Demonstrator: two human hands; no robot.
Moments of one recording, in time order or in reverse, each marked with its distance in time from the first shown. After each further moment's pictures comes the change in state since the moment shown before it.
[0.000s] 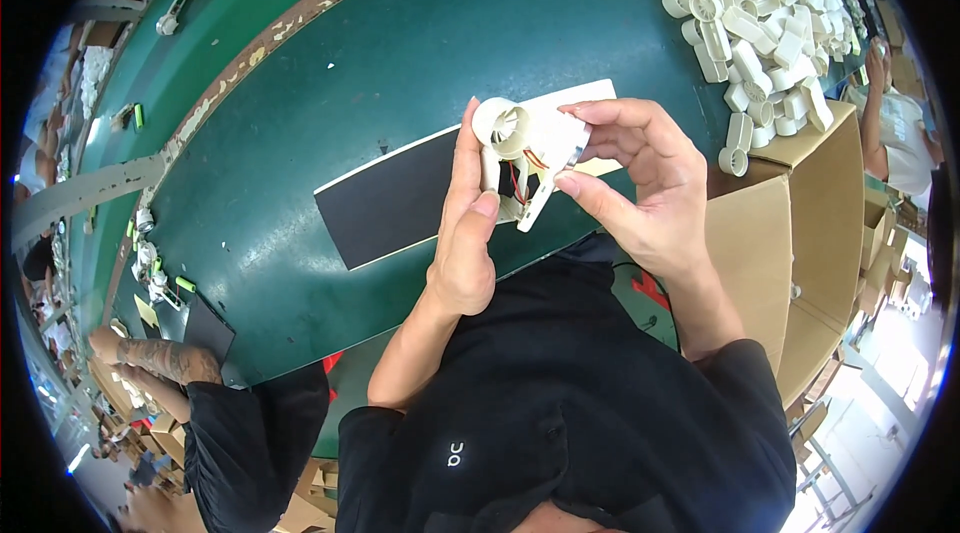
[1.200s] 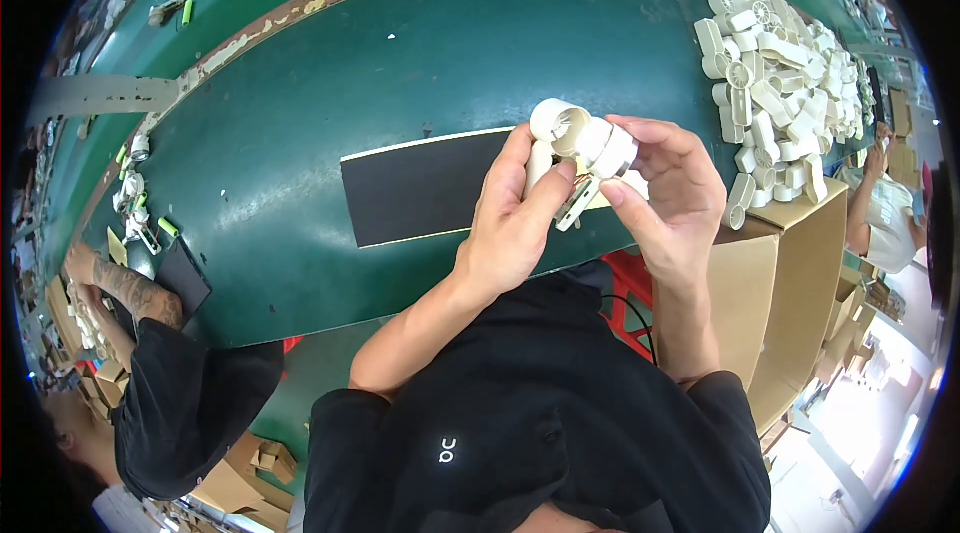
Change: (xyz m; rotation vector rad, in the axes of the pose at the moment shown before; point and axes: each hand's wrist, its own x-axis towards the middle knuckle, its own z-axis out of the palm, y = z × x) left_hand 0.012 0.009 0.003 -0.214 0.072 -0.056; right_hand 0.012 0.005 0.013 0.027 -0.077 -0.103
